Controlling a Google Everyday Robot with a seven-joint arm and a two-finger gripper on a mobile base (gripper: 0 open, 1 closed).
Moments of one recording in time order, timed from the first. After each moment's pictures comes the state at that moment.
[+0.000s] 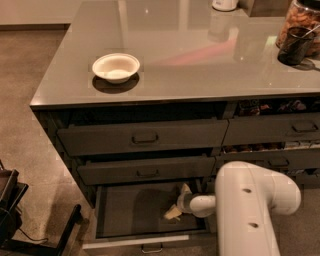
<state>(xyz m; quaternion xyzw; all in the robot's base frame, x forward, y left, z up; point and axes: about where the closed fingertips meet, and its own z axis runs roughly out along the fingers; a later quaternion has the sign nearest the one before) 0.622 -0.097 0.182 -0.44 0.83 0.08 0.32</state>
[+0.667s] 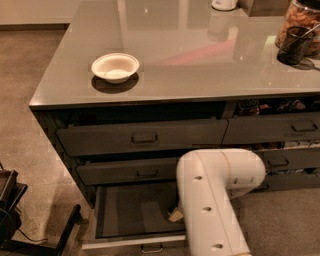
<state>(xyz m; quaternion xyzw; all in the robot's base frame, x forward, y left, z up) 0.616 -0.116 0.166 -0.48 0.82 0.00 0.29</state>
